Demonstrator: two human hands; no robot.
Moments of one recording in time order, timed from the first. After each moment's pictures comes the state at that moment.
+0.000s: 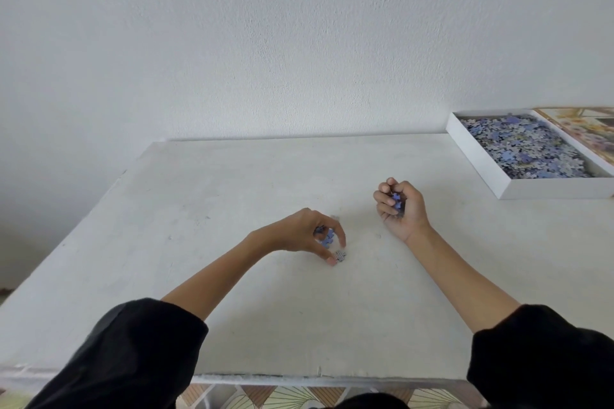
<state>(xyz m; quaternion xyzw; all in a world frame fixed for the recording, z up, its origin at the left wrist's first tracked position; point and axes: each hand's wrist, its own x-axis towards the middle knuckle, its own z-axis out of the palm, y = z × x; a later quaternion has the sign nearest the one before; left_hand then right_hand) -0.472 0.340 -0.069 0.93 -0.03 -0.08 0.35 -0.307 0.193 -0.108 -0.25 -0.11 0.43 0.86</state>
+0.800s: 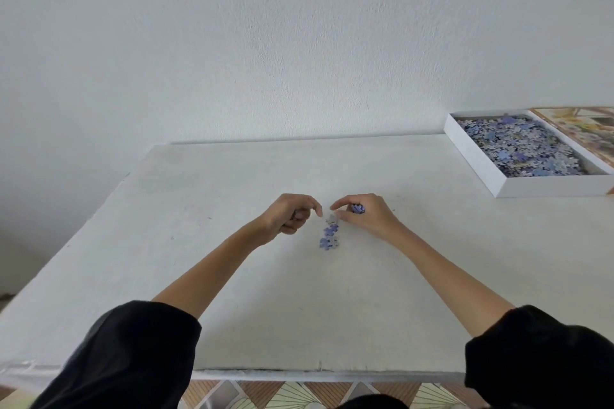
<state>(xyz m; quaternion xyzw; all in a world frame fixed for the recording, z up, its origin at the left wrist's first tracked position) -0.479 0.358 -0.063 0.76 0.18 -0.01 0.62 -0.346 0.205 -0.095 -0.76 -0.44 0.17 0.45</state>
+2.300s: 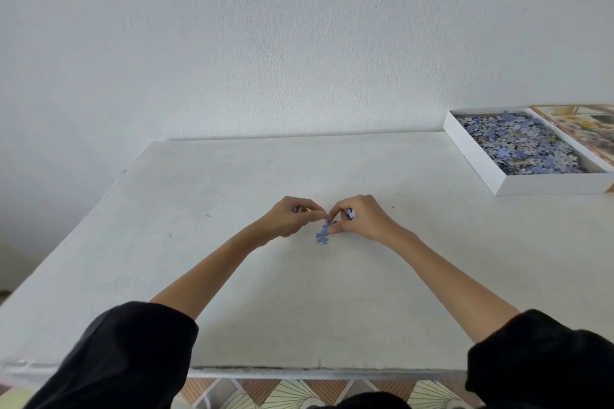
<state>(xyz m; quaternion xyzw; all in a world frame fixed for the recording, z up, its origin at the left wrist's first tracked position) -0.483 0.353 -0.070 0.84 0.16 0.00 0.52 -0.353 0.210 -0.094 -0.79 -0.46 0.18 0.36</state>
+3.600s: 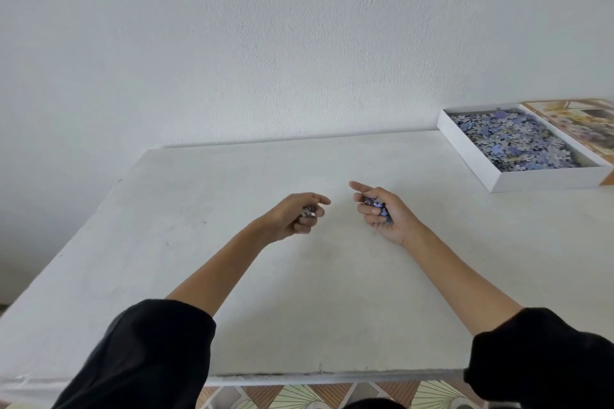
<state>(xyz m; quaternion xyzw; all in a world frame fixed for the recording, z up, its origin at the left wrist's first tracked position) -0.458 0.348 -0.061 0.66 0.21 -0.06 0.72 -0.331 0.191 -0.093 -0.42 -0.11 0.48 0.76</state>
